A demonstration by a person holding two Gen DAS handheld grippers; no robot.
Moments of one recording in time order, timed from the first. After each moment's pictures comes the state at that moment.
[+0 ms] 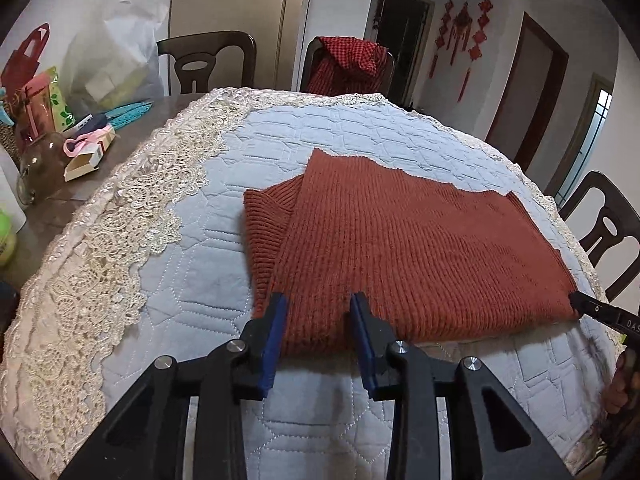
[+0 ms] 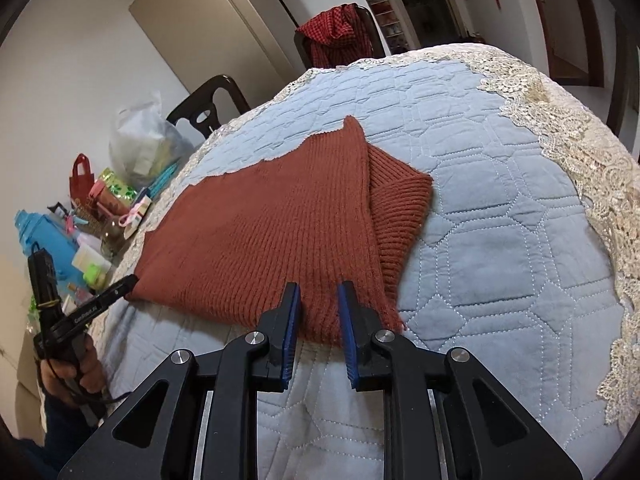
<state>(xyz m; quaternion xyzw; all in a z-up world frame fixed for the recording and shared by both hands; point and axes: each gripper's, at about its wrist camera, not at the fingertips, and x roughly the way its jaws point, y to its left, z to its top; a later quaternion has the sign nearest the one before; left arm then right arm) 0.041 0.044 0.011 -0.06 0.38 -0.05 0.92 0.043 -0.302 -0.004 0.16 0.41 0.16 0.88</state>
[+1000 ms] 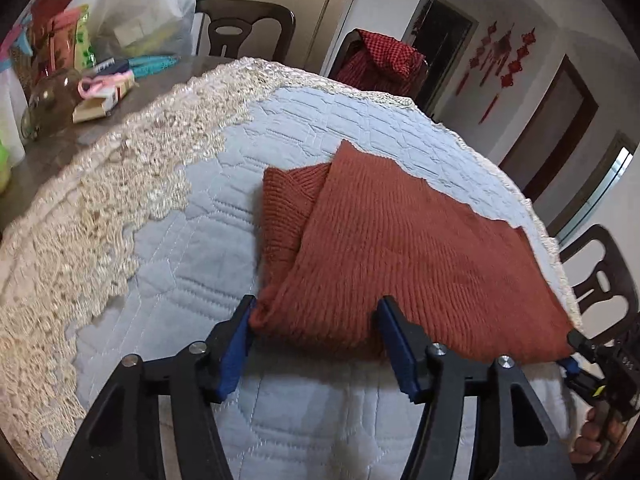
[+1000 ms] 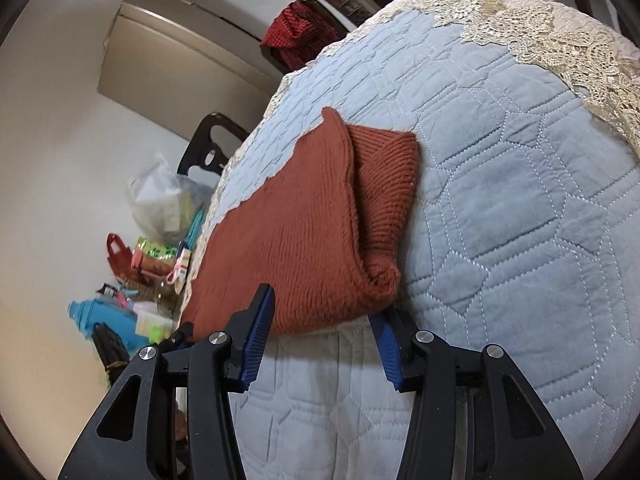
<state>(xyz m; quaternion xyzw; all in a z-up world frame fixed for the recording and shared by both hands) 0.051 0.056 -0.001 -0.15 0.41 -0.02 0.90 0.047 -0.322 -0.023 0.36 0.41 0.17 0.82</state>
